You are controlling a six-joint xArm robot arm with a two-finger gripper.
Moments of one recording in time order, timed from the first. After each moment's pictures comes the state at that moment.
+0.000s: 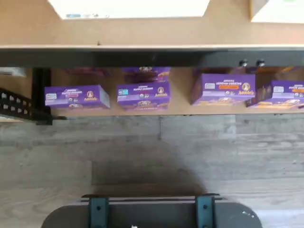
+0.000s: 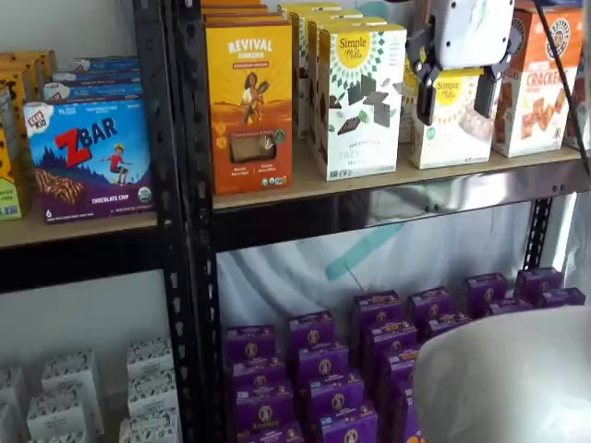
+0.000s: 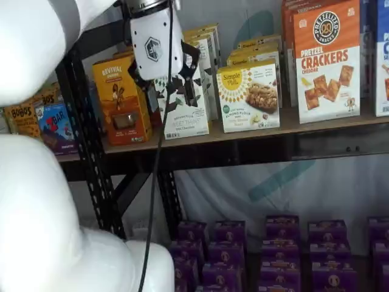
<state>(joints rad) -0.11 -0.80 -1.15 0.01 1.85 -0.10</state>
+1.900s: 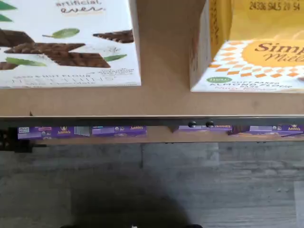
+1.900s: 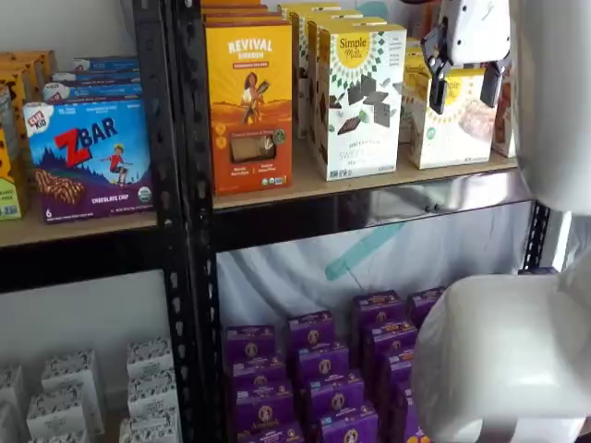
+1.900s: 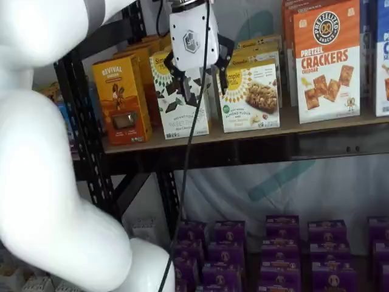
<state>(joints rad) -0.31 -0.63 -1.20 0.03 1.70 -0.30</state>
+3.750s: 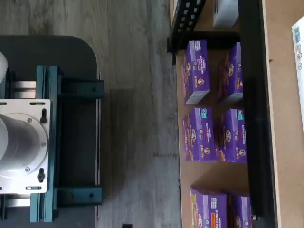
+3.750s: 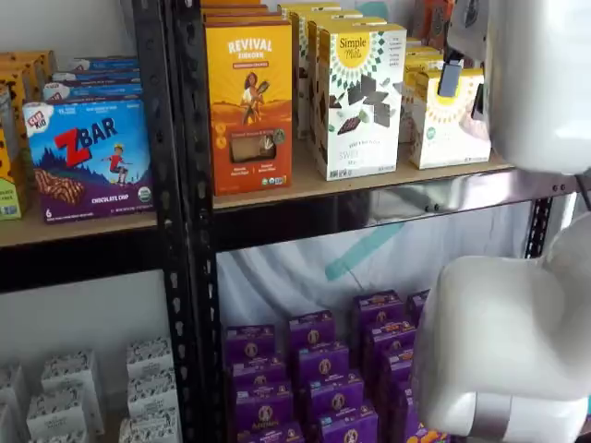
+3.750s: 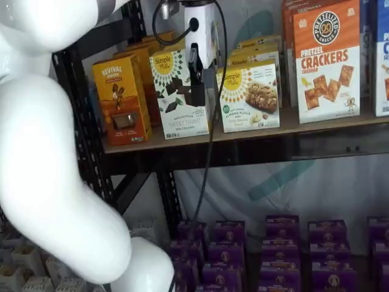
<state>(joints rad) -0.44 -0.54 -1.29 0.17 1.83 -1.96</state>
